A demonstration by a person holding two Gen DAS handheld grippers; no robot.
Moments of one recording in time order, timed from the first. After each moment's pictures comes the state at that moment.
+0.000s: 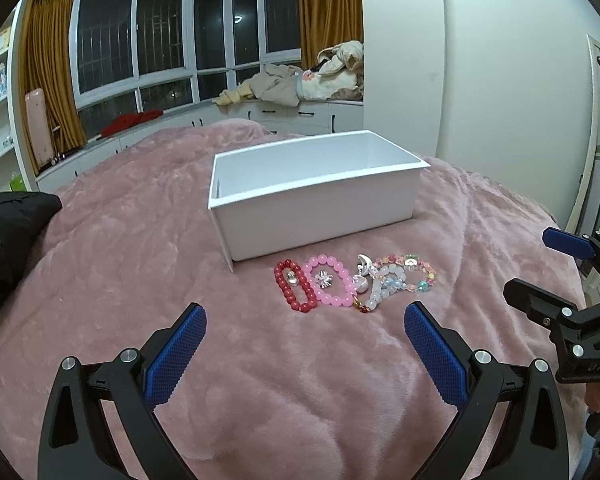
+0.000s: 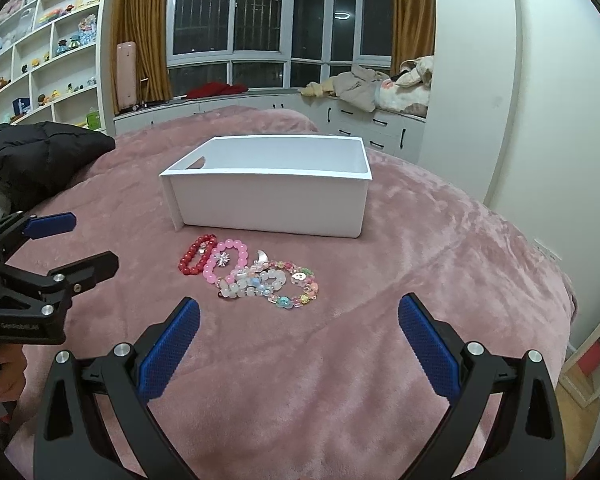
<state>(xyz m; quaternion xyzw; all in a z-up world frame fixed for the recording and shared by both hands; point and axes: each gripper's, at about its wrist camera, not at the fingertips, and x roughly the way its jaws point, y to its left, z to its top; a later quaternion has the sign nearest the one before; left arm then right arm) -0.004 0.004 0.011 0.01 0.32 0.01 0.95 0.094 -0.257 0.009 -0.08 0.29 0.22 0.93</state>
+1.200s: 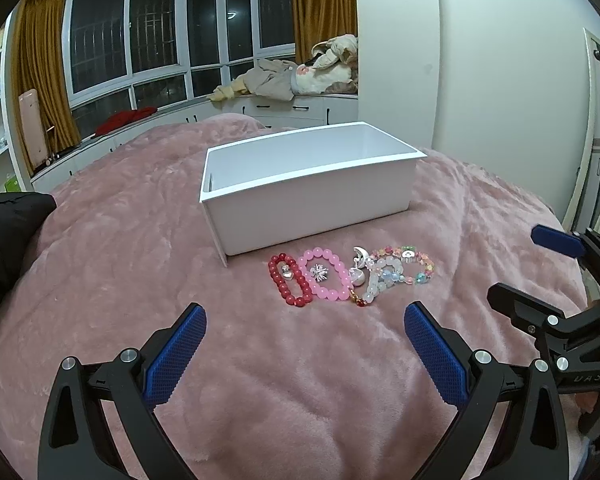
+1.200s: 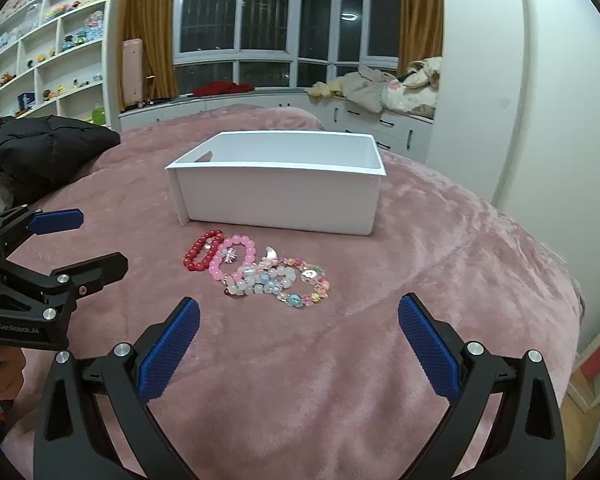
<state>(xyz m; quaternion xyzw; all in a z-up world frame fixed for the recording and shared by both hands) -0.003 -0.004 0.006 0.02 0.32 0.01 0.95 0.098 -0.245 -0.004 -0.10 0.27 0.25 0.92</state>
